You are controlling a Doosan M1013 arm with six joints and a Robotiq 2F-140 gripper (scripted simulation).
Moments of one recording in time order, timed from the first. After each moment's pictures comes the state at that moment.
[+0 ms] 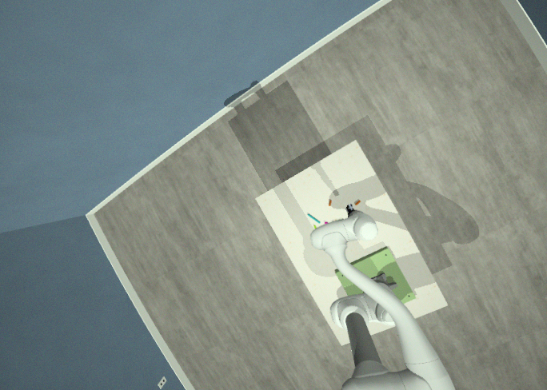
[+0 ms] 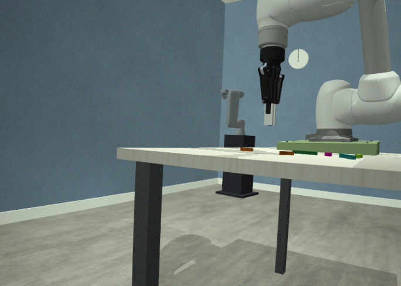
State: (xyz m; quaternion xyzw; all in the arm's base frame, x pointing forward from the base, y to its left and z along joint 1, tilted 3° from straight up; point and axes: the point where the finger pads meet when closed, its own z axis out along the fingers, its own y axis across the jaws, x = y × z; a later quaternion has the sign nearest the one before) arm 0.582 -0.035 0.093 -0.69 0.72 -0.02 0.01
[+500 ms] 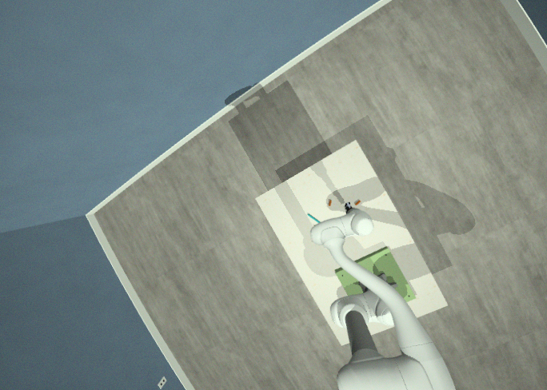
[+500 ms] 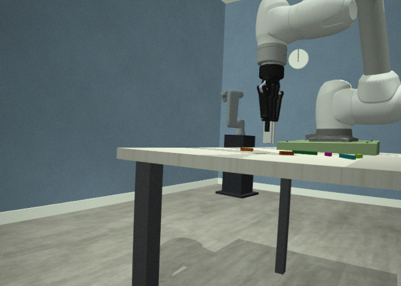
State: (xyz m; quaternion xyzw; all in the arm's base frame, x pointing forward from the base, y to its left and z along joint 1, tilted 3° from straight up) arm 0.585 -0.037 0.039 -0.69 0.72 -0.02 0.01
